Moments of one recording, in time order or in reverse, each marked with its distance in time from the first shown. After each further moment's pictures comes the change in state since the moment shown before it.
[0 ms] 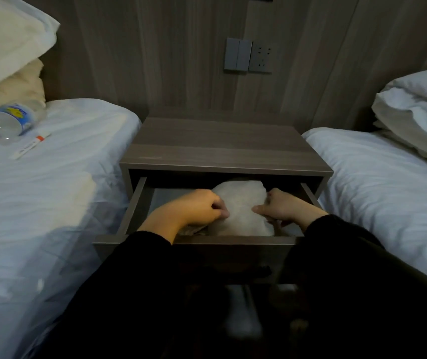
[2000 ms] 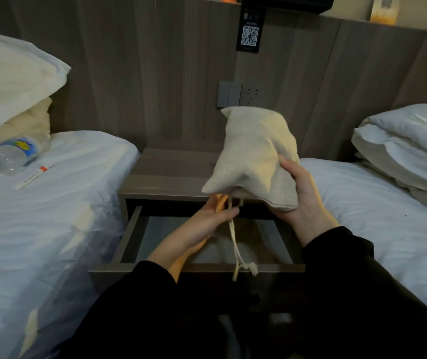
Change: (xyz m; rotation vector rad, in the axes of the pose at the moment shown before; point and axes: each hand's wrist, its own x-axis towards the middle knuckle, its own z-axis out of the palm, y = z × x) left_hand 0.003 0.020 0.010 -0.966 0.179 0.220; right_hand -0.077 -0.034 -0.053 1.651 -0.061 -0.473
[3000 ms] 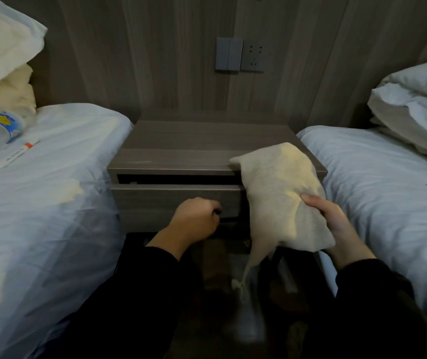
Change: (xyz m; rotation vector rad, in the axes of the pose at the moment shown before) left_hand 0.022 -0.056 -0.010 1.245 0.164 0.171; right_hand -0.009 0.030 -0.124 -0.272 0.118 0.133
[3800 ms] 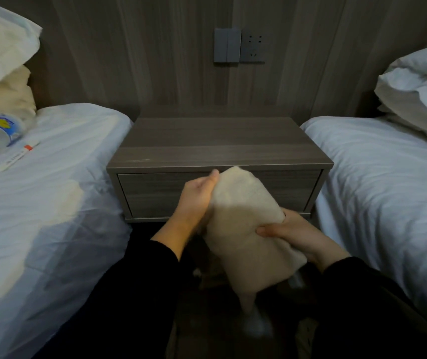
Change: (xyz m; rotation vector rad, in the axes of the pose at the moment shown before) left_hand 0.007 0.016 -0.014 -1.202 0.229 -0.369; right_hand 0.014 0.045 0.020 -0.565 -0.209 0.006
